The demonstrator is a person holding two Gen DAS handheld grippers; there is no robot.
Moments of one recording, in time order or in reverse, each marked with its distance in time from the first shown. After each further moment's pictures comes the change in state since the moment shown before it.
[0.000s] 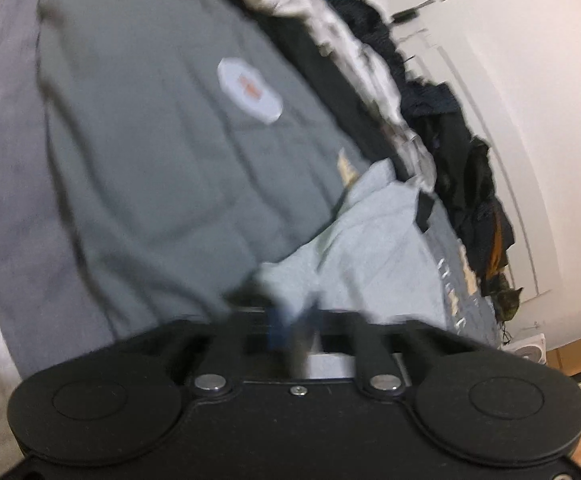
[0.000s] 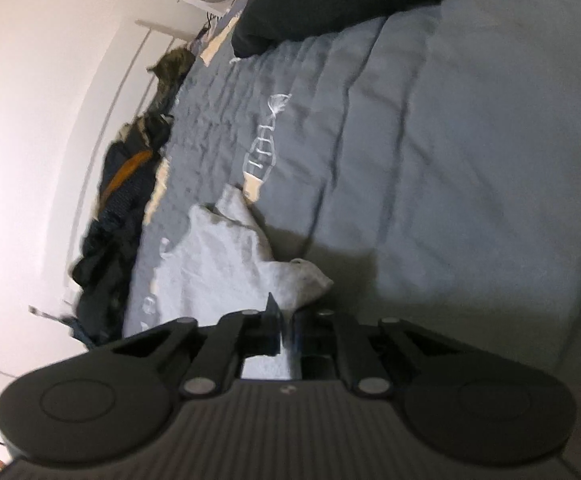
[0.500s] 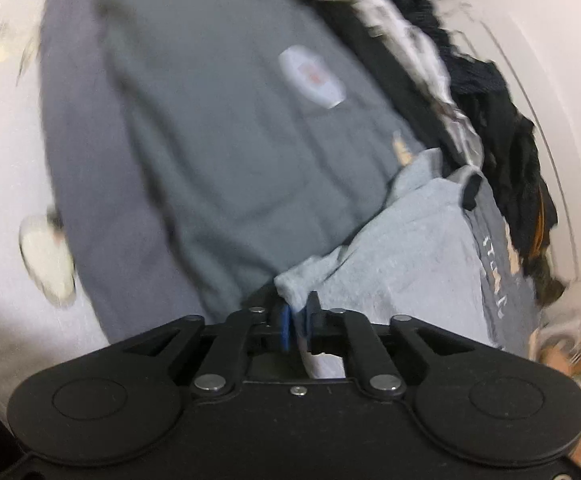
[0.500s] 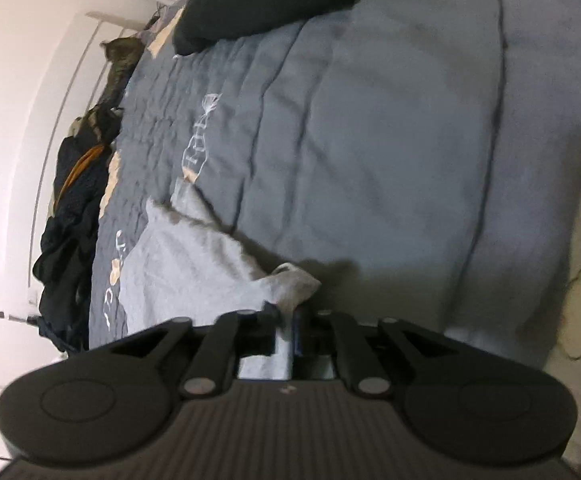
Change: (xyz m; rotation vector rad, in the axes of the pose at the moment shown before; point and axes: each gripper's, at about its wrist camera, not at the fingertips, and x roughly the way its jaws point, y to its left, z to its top) left arm -0.021 0.000 0.004 0.069 0.111 0.187; right arm -0.035 -0.013 0.010 0.003 0.056 -0.174
